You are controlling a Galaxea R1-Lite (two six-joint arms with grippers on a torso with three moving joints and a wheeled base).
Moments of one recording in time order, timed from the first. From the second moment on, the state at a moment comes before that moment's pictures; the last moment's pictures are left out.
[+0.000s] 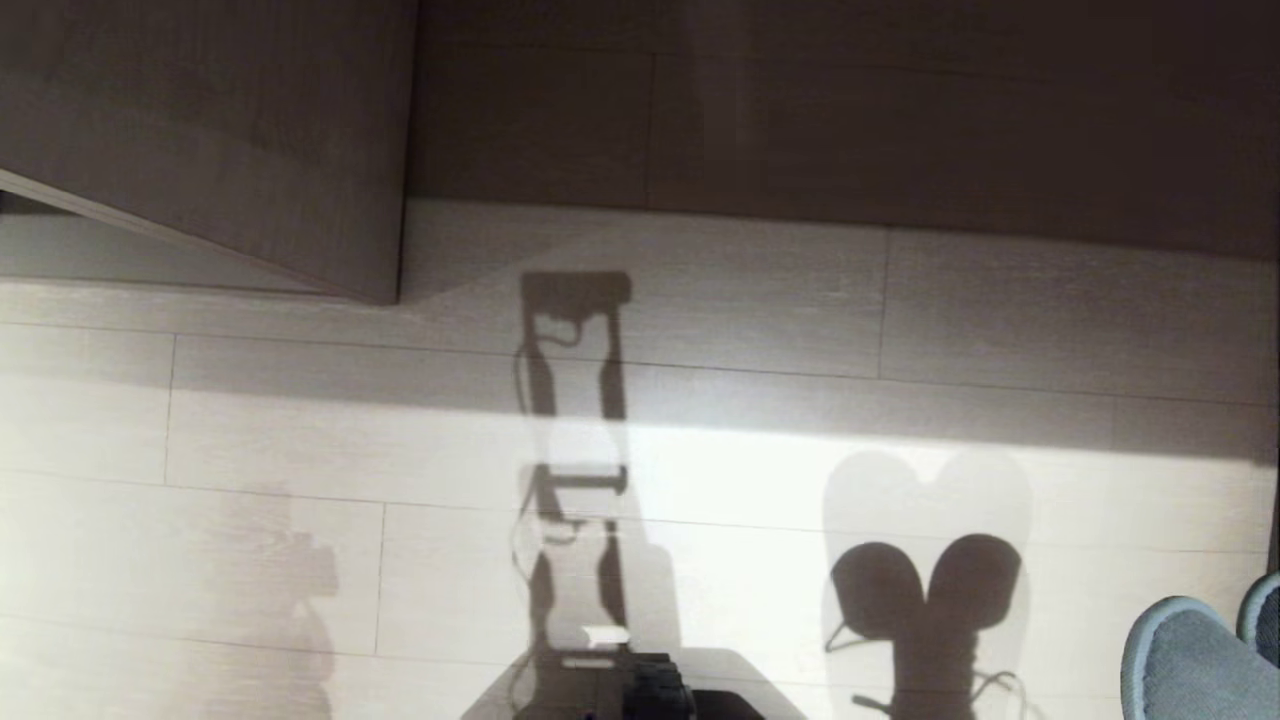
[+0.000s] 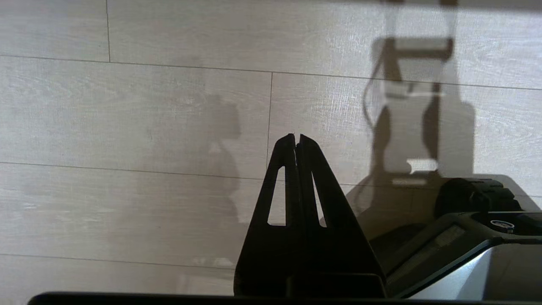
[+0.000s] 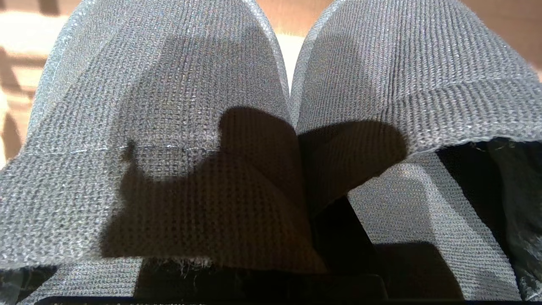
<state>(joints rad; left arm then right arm) 0.00 0.00 0.00 0.00 0.00 -0.01 -0.01 0.00 0.00 0.00 -0.02 0.02</state>
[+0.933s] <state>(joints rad) 0.00 0.00 0.00 0.00 0.00 -0.01 -0.01 0.00 0.00 0.00 -0.02 0.02</state>
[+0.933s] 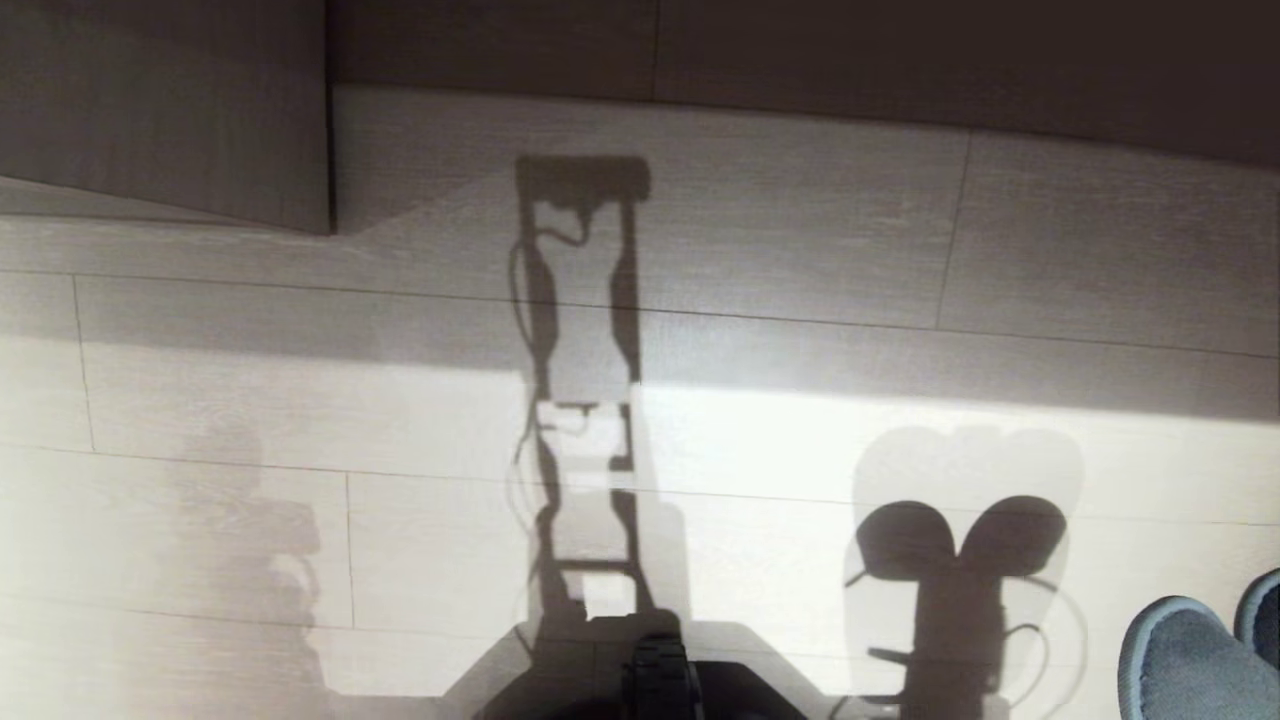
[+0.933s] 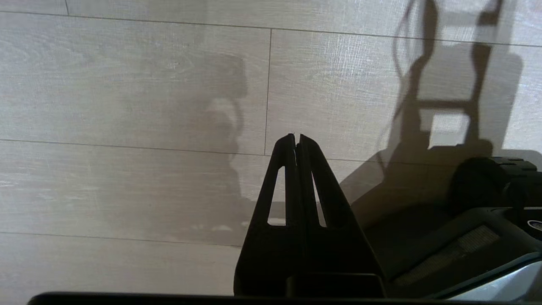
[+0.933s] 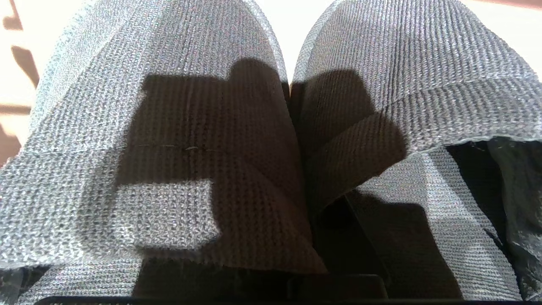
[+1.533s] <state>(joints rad) 0.00 0.00 0.00 0.00 0.00 -0.01 -0.01 0.00 0.00 0.00 -0.02 0.01</state>
